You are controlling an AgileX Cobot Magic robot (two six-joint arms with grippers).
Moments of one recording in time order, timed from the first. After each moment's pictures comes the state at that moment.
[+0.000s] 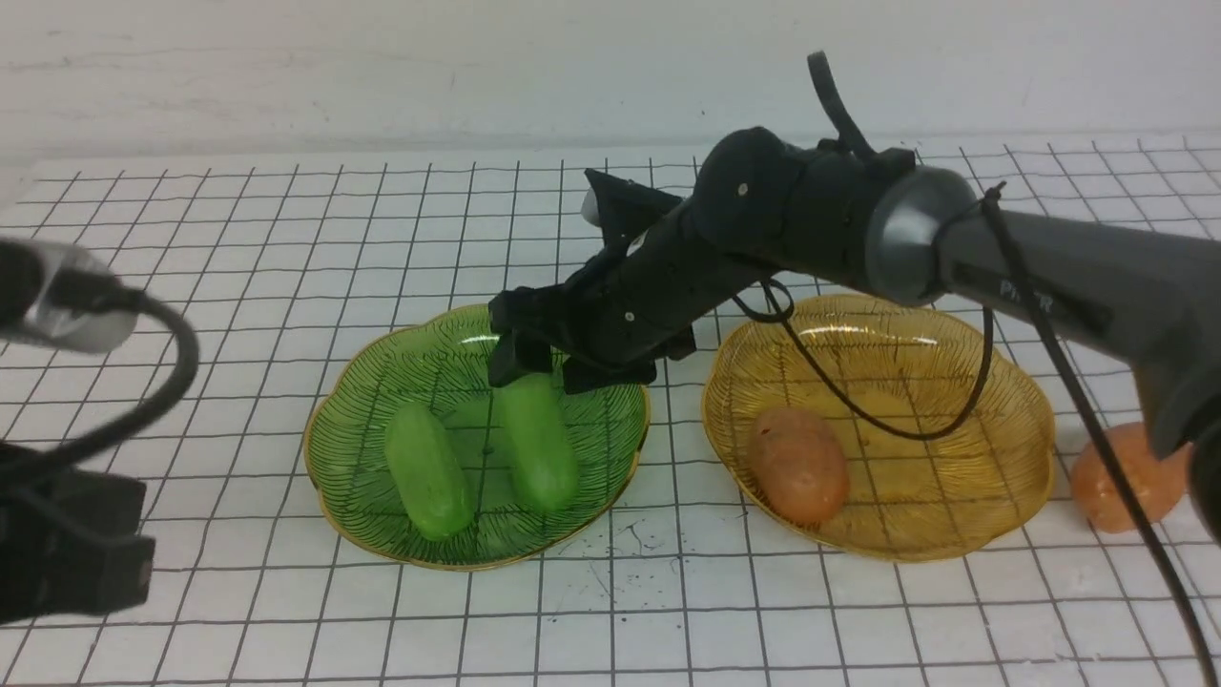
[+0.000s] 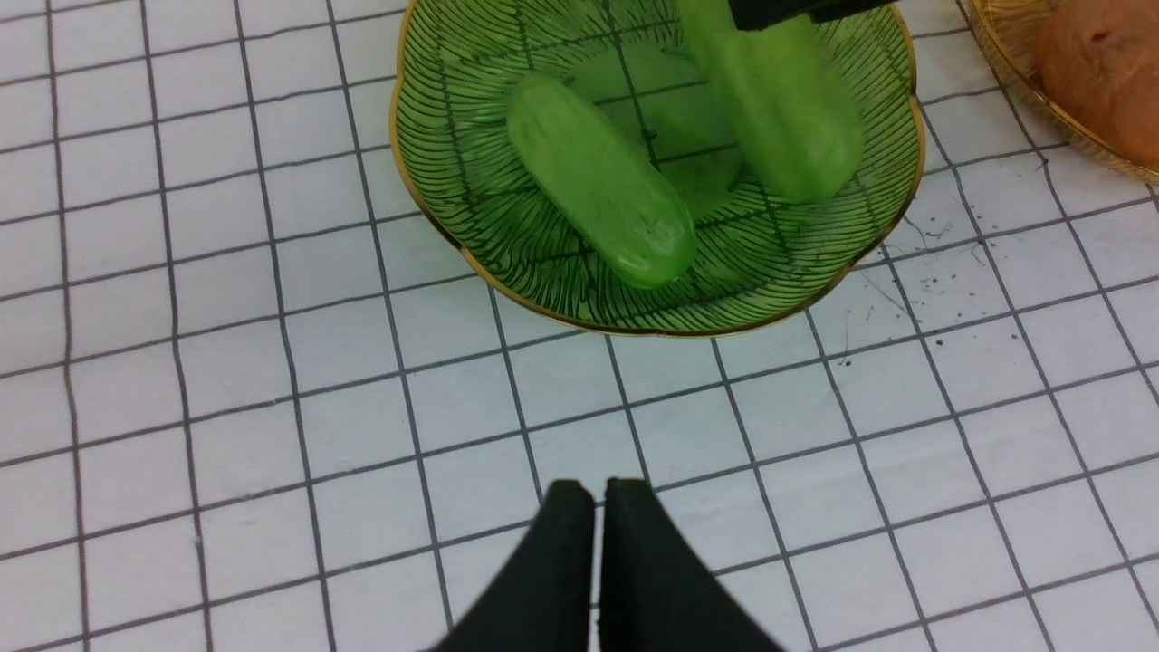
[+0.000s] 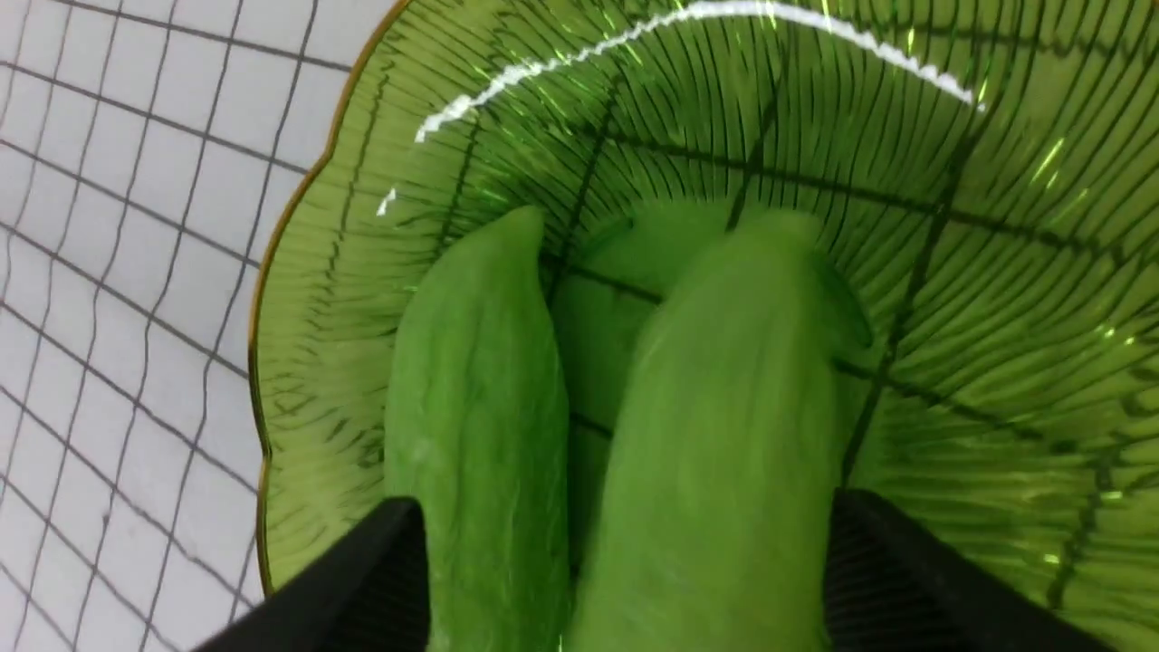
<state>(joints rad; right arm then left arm) 0.57 2.18 -1.81 0.63 0.83 -0.06 -0.34 0.76 -0.86 0.06 0.98 -0.15</state>
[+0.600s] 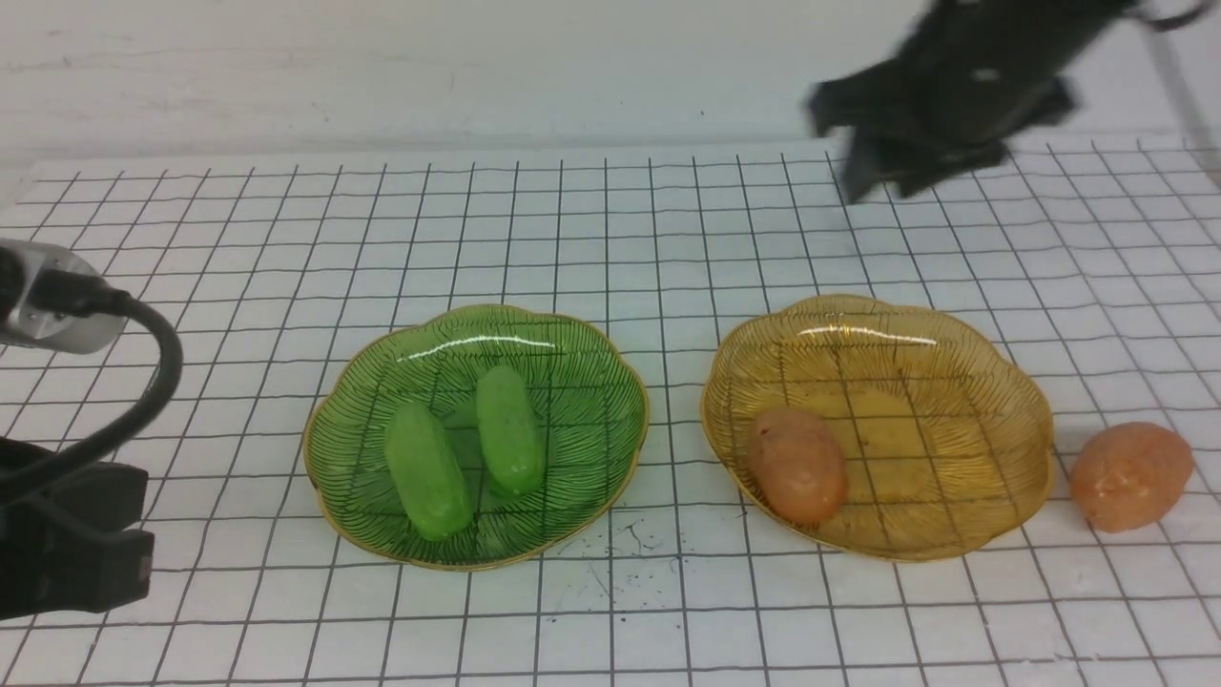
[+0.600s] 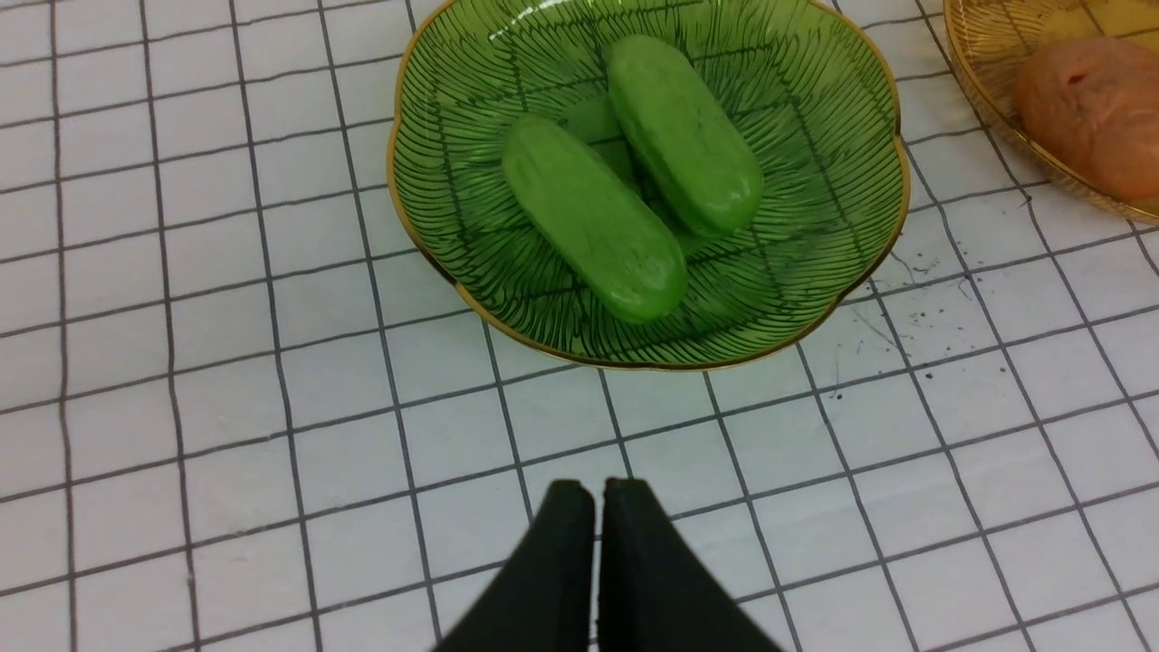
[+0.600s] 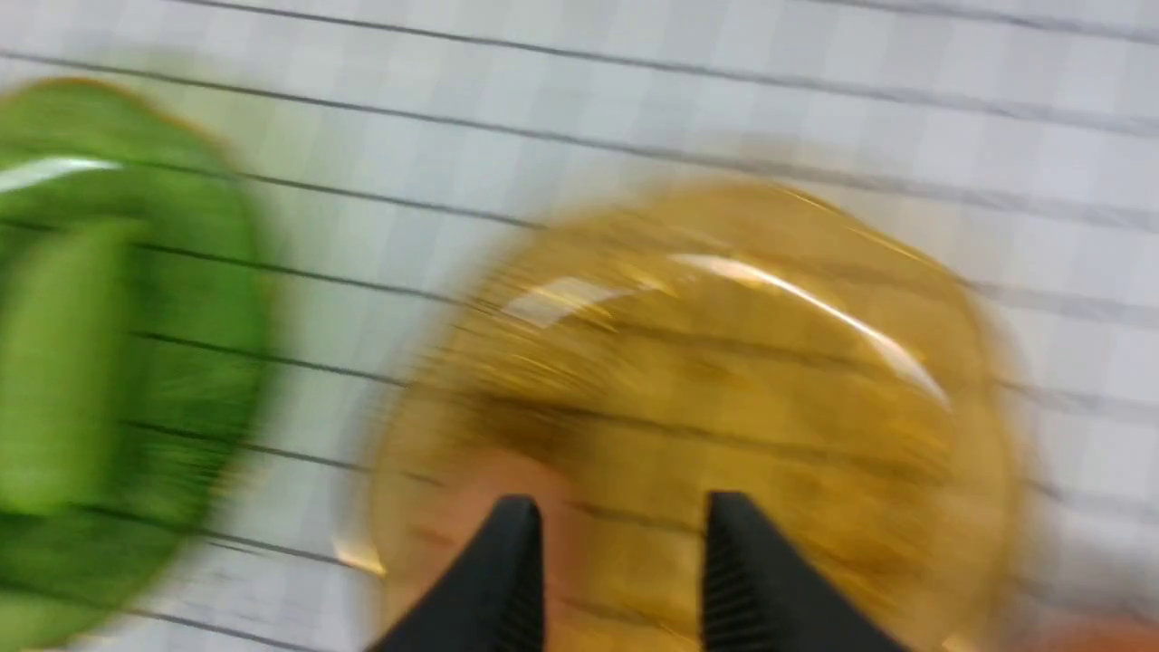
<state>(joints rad) 0.25 1.77 -1.78 0.06 1.24 0.10 -0.34 0.75 -0.85 0.06 0.94 -0.15</state>
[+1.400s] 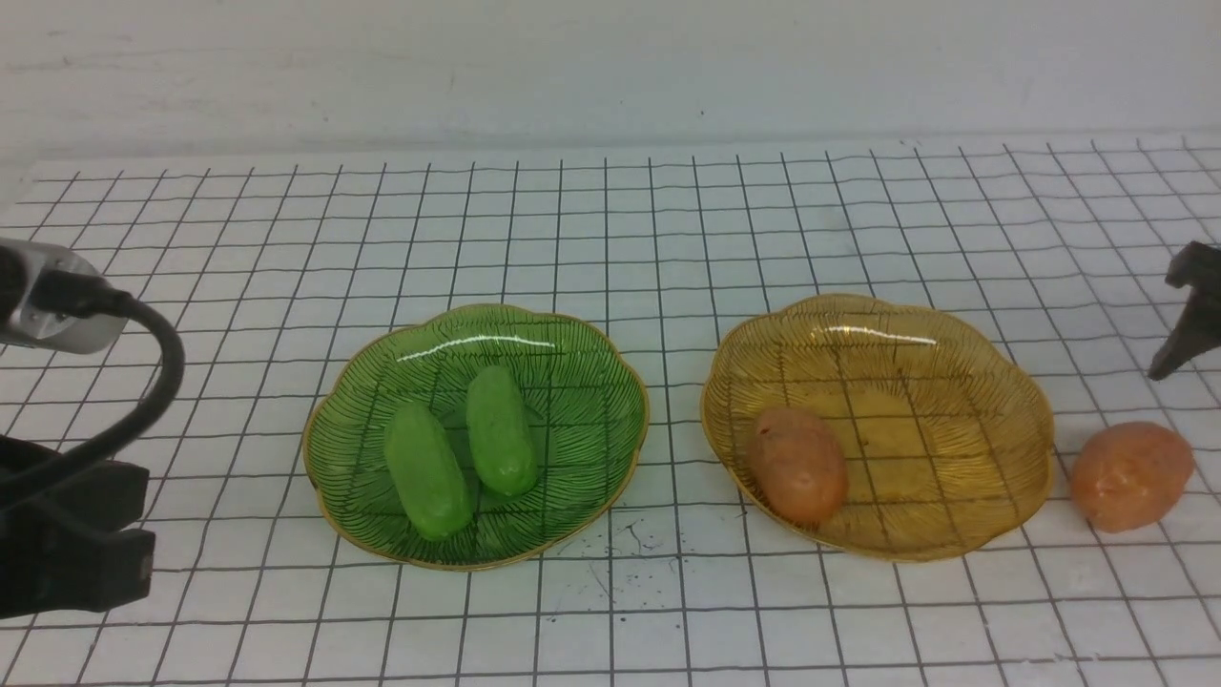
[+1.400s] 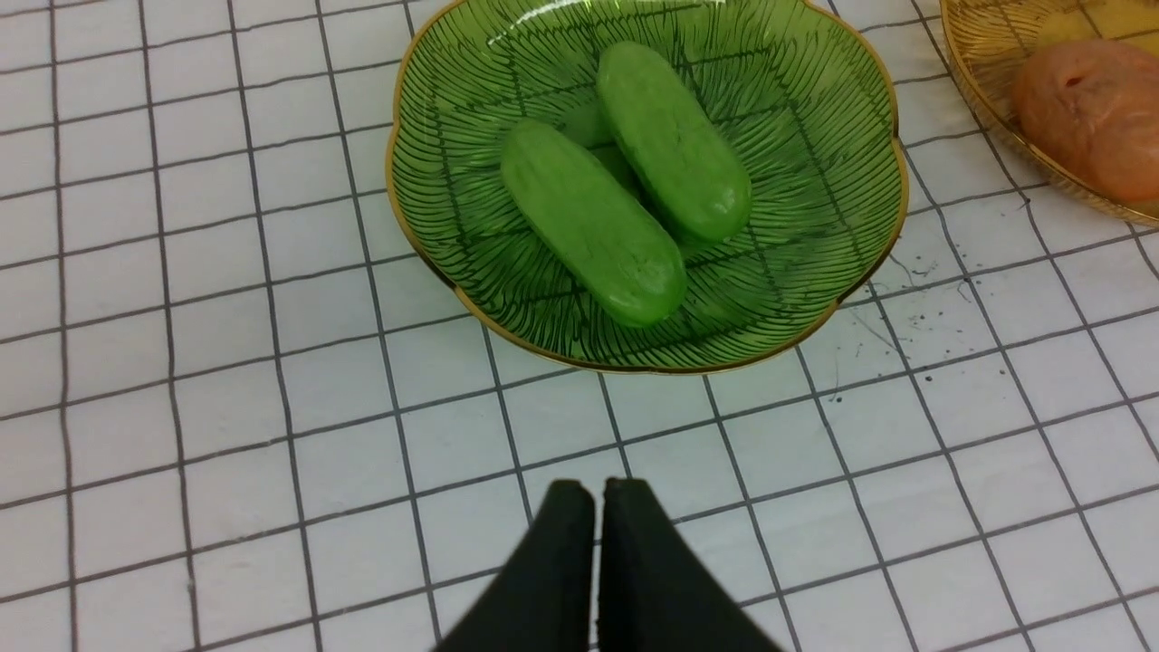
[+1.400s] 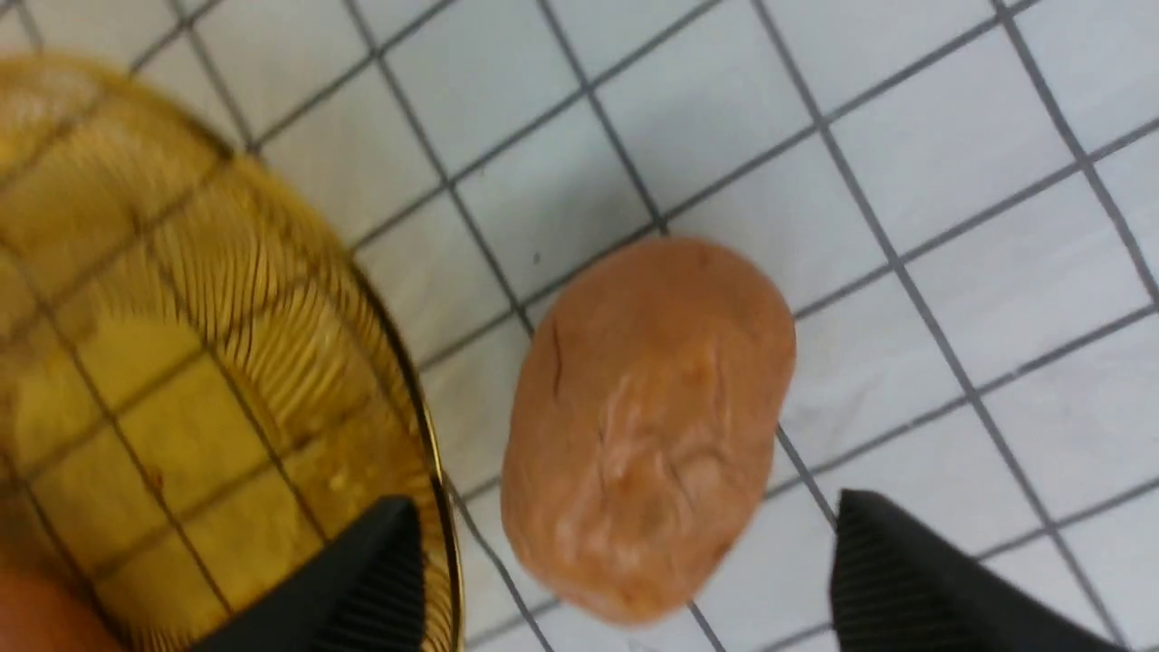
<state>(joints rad) -0.22 1.72 -1.29 0.21 1.06 0.29 -0.34 0.75 -0.85 0.06 0.93 -0.14</state>
